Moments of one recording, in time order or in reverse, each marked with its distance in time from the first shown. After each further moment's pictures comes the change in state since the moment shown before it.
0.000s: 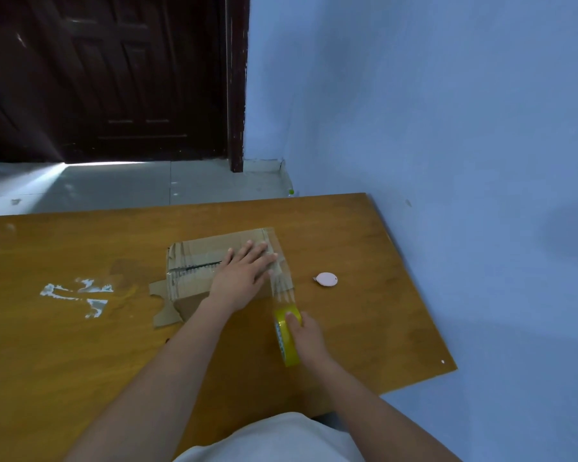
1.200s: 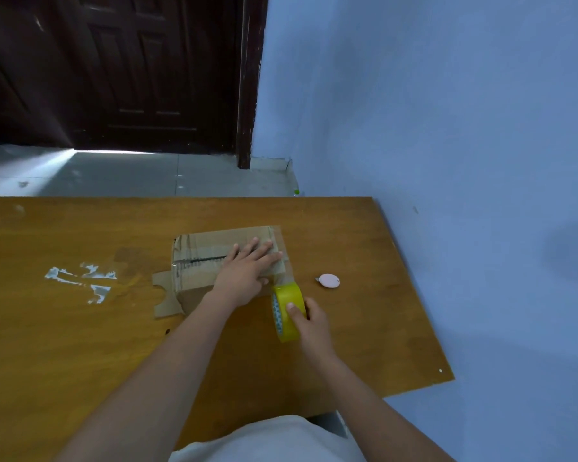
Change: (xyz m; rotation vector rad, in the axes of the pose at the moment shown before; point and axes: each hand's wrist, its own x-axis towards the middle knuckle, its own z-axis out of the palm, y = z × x) left_hand 0.001 -0.001 -0.001 -0.013 -0.020 0.003; right_hand -0.014 -0.021 -0.011 0.180 0.019 -0.153
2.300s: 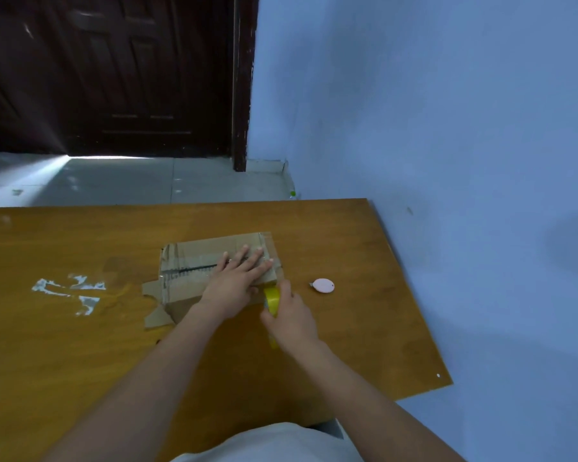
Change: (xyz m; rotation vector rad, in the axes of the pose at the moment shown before) left_hand -0.003 0.002 -0.003 0.155 -0.062 0.005; right_hand 0.018 -0.042 0.010 -0.815 -0.105 -0.080
